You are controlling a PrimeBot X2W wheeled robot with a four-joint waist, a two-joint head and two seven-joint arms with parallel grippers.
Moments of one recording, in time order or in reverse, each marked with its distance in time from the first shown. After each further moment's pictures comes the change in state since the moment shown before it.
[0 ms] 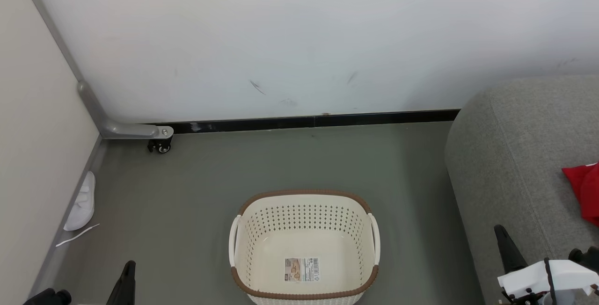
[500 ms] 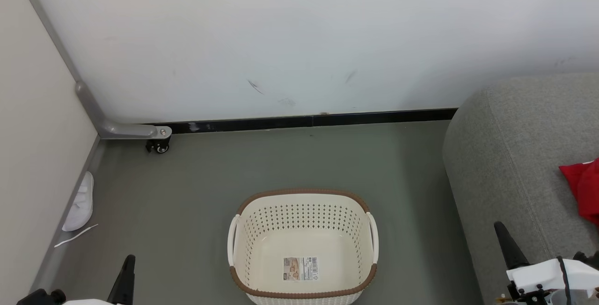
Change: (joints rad) left arm -0.023 -0.040 0.063 0.030 -0.149 -0.051 0.052; right arm 0.000 -0.007 0.006 -0.015 0.219 0.000 0.043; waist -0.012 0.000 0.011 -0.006
